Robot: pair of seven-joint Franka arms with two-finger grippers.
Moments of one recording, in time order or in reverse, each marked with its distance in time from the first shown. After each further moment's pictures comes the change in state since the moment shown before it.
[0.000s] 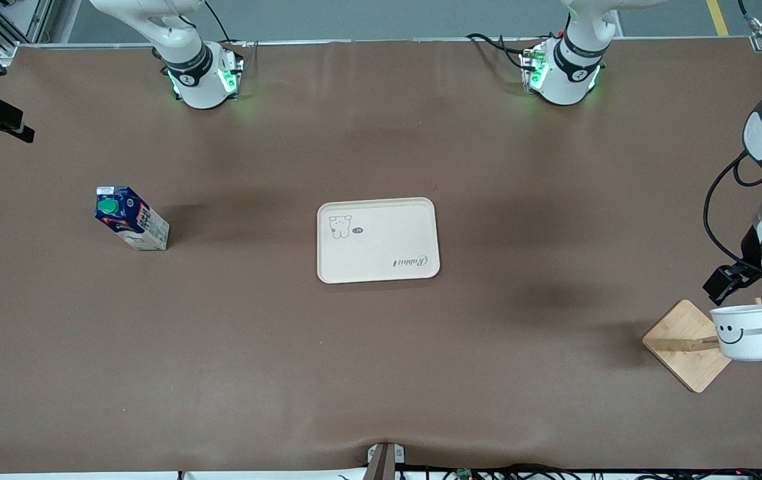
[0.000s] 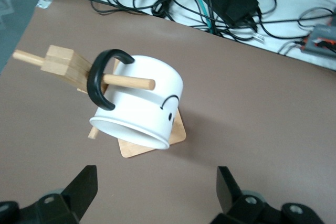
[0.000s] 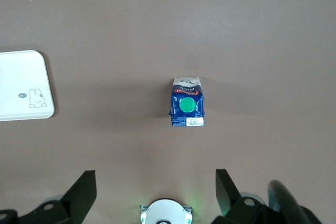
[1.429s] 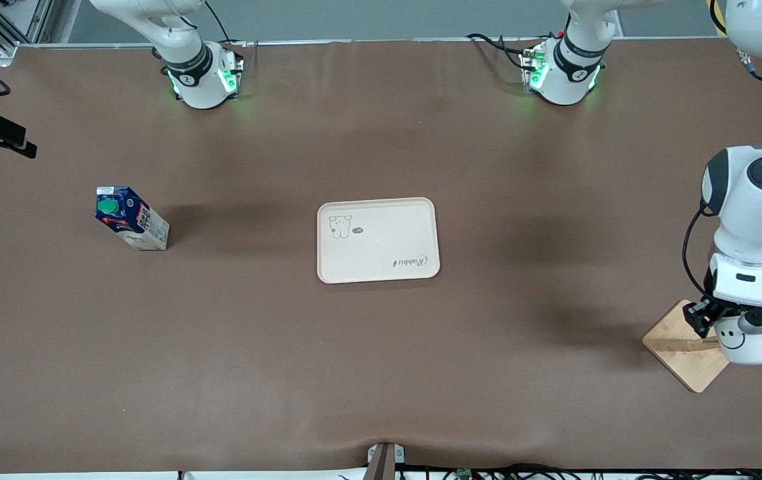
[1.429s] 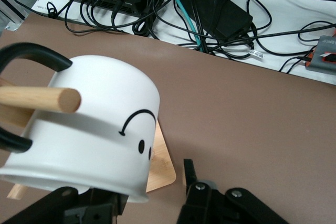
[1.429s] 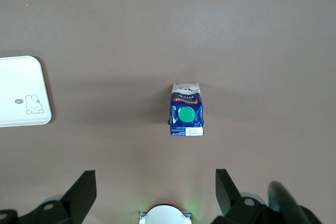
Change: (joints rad) left arm 0.035 0.151 0.001 -0.092 0.148 0.378 -0.081; right arm 0.000 0.064 0.000 0.042 0.000 0.013 0.000
